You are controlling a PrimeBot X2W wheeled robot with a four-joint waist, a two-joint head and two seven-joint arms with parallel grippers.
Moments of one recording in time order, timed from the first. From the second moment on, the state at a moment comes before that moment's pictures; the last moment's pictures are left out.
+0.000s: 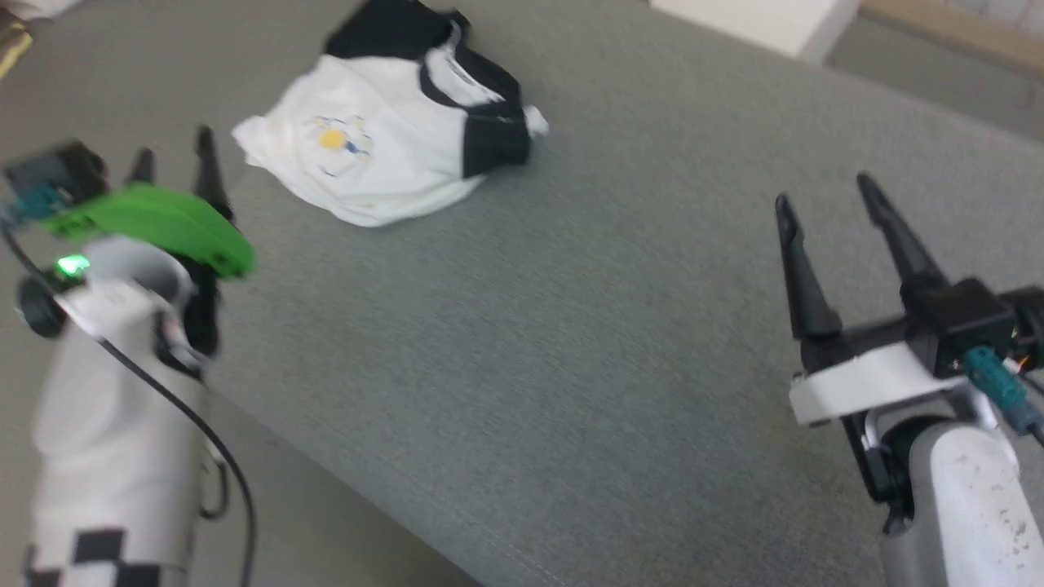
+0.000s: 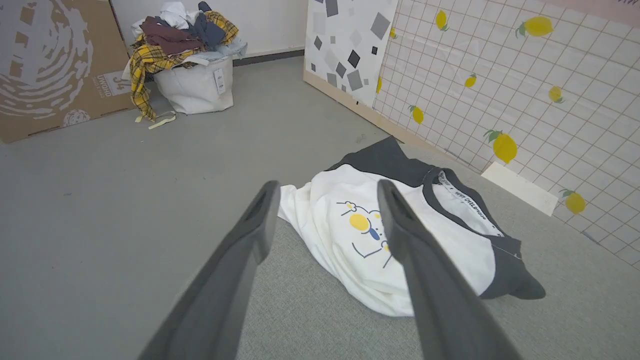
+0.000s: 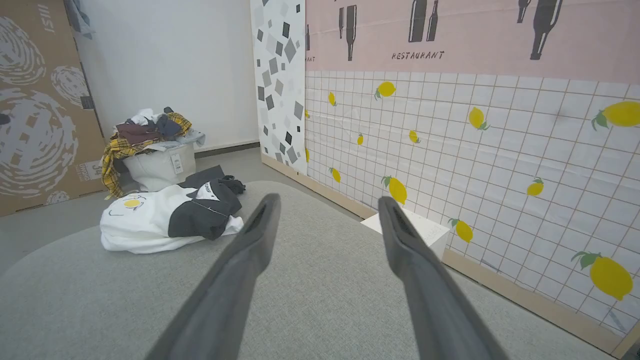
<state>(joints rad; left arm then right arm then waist) -0.67 0.25 -0.02 0.53 -0.51 0.08 0.01 -0.24 -0.05 0.03 -0.10 -0.07 0.13 -0.06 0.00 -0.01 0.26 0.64</state>
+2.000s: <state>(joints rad) -0.95 0.26 -0.36 0.19 -0.44 -0.01 0.01 -0.08 -0.05 -0.04 0.10 0.14 0.13 -0.25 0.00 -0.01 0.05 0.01</state>
